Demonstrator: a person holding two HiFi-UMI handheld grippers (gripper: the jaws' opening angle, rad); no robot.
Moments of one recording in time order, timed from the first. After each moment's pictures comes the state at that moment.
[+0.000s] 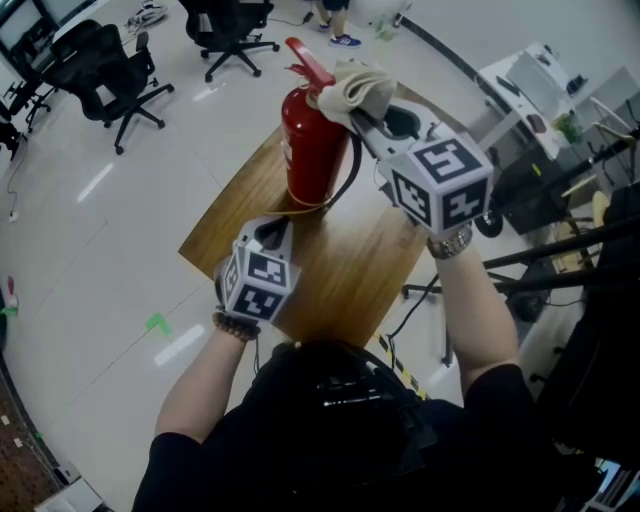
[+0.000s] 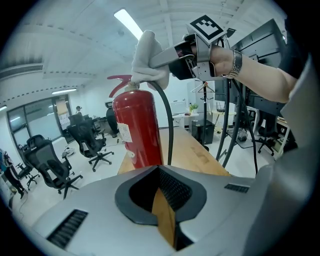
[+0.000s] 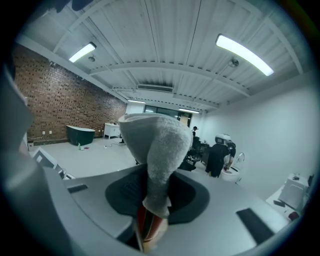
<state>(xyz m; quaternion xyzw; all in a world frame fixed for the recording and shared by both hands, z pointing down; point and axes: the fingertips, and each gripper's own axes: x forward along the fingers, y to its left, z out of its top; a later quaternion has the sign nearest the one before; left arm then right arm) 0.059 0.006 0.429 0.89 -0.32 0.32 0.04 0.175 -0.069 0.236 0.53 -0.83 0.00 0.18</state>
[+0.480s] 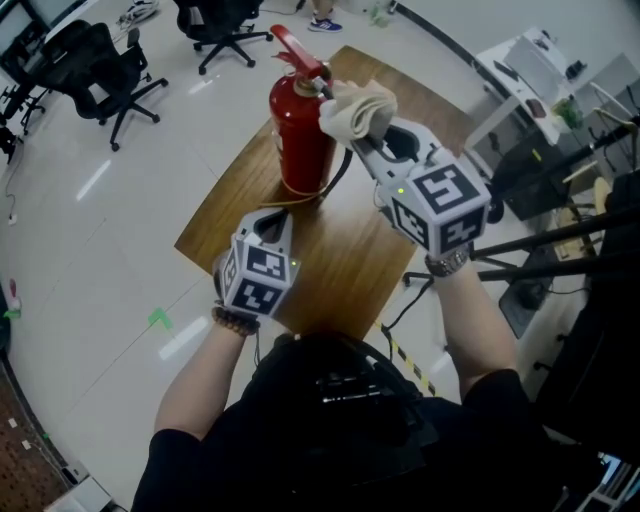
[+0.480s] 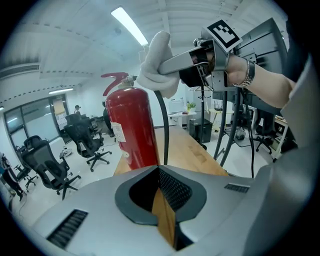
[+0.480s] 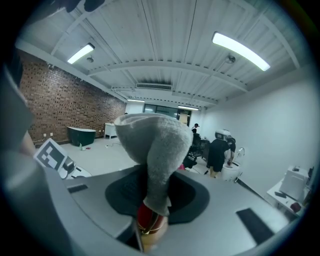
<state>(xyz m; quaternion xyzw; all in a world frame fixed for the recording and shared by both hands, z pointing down) 0.071 0.011 0.436 0.89 -0.31 0.33 0.04 0.183 -0.035 0.272 0.52 -0.83 0.02 0.17</state>
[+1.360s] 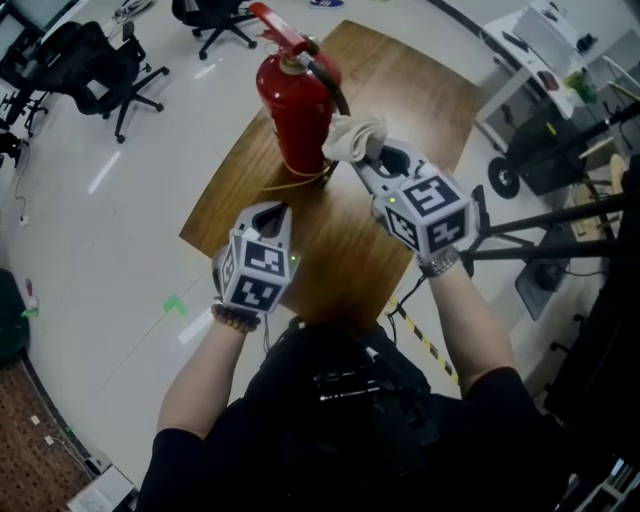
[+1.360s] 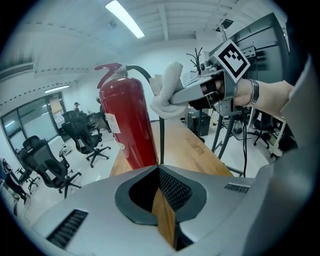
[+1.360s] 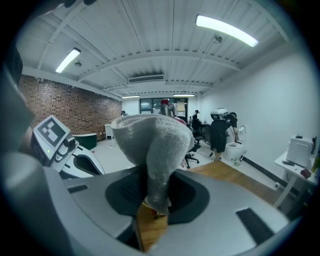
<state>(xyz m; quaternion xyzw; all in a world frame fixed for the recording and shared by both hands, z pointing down) 0.068 0.019 0.456 0.88 -0.30 0.36 0.05 0.197 -0.016 0.377 0.52 -0.83 0.11 0.18</state>
